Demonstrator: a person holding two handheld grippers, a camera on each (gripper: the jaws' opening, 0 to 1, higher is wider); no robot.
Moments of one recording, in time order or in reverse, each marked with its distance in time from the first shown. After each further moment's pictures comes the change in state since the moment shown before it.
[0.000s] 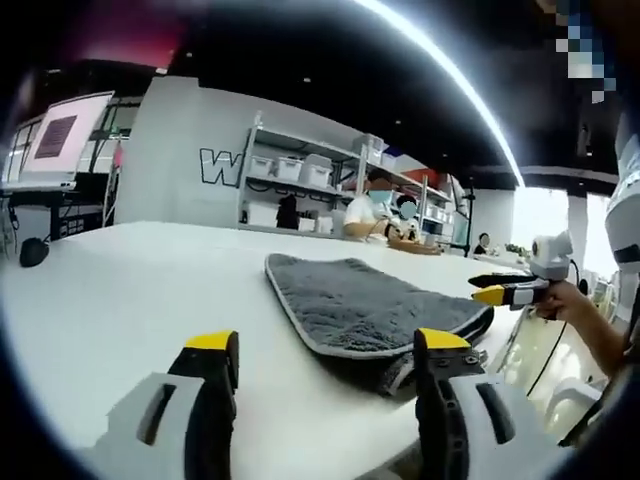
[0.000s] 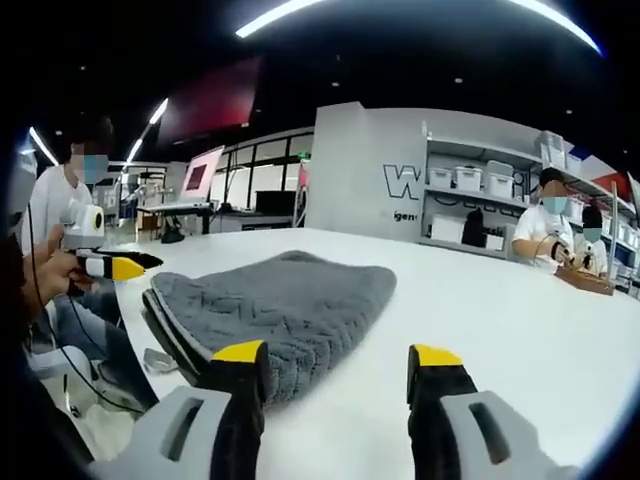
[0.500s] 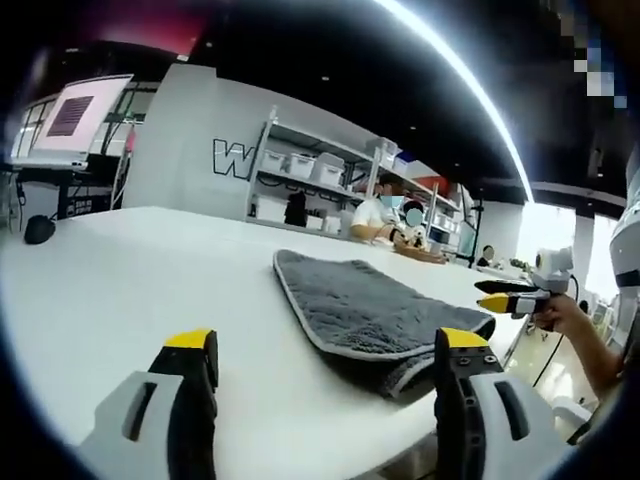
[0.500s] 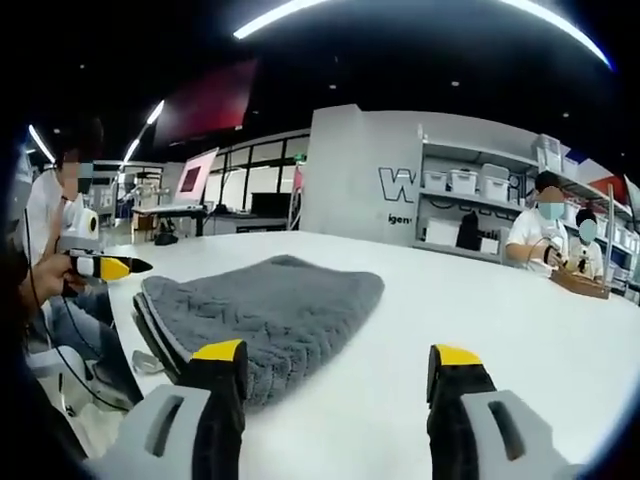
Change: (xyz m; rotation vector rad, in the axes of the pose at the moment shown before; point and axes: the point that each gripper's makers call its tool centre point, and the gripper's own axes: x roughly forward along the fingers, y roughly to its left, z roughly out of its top) left arm -0.002 0.006 0.004 -0.063 -0.012 0.019; right arm 0.001 -0.020 0.011 -0.009 -0.019 -0.024
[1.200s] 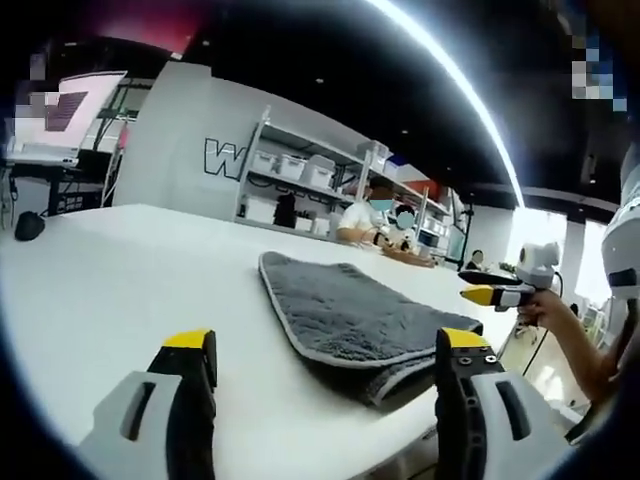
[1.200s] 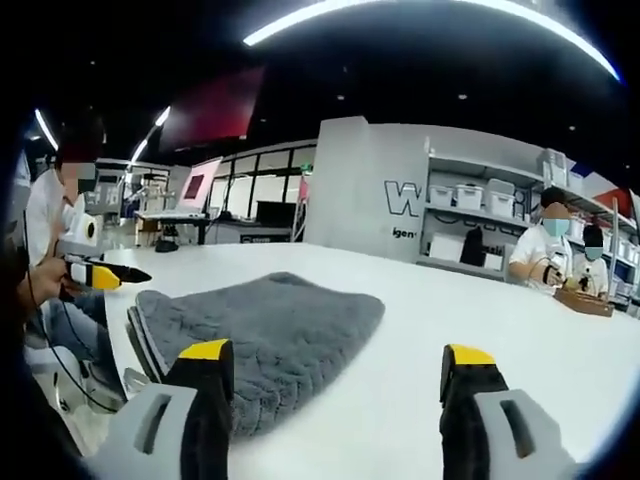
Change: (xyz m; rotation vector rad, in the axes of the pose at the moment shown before) left arm 0.004 -0.014 0.000 -0.023 0.003 -0.056; right arm 0.017 0.000 0.021 -0.037 -0.037 0.036
